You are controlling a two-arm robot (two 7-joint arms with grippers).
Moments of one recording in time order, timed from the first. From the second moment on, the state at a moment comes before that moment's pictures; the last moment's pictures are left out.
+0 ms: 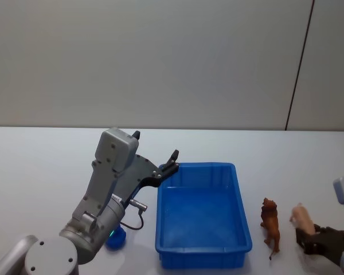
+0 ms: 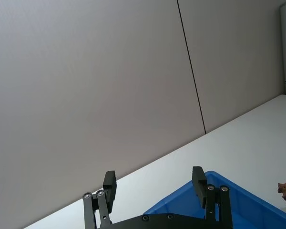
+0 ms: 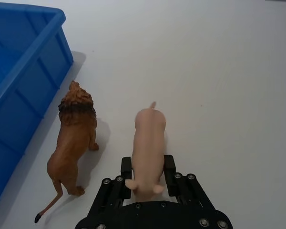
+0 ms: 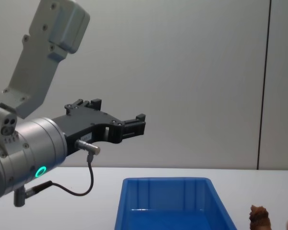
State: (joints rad) left arm -0.24 0.38 0.45 -1.63 -0.20 0.01 -0.01; right arm 0.08 0.33 -0.19 -1.51 0.31 0.50 0.08
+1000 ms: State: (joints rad) left arm -0.24 0.38 0.45 -1.63 -0.20 0.01 -0.01; right arm 0.14 0.30 -0.21 -1.59 0.23 0.33 0.15
